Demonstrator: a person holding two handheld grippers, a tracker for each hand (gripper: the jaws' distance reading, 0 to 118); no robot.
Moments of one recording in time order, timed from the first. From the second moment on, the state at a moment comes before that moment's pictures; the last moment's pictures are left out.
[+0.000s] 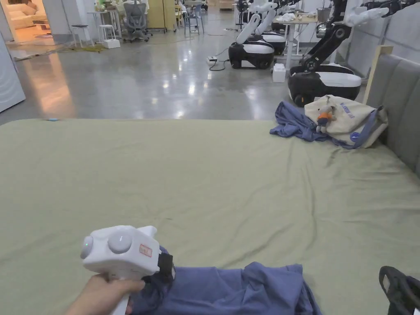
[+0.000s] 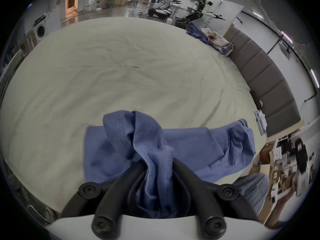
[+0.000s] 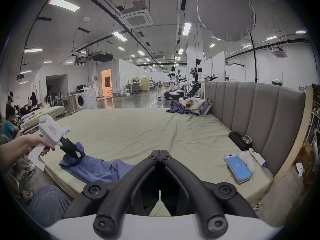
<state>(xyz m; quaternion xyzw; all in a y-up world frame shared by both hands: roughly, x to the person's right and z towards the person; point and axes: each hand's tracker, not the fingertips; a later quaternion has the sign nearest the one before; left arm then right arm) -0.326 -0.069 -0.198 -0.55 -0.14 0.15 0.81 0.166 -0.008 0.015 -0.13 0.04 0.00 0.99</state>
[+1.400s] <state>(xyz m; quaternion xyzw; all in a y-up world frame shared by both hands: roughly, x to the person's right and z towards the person) -0.338 0.038 0.111 0.03 -0.01 -0.01 1.00 0.156 0.022 0.041 -0.04 -0.02 -0.01 1.00</state>
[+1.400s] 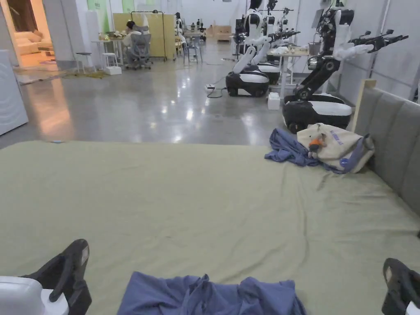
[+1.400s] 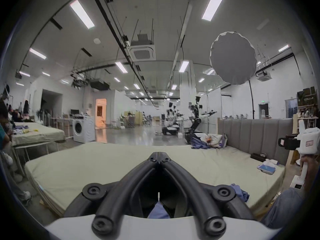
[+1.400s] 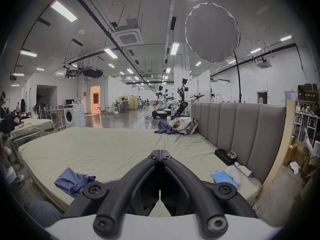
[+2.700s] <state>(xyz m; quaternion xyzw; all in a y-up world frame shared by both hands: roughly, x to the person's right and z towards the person) -0.444 -0.138 -0.190 -0.46 -0.18 0.23 0.84 0.131 -0.012 0.004 -0.13 0.05 -0.01 0.99</state>
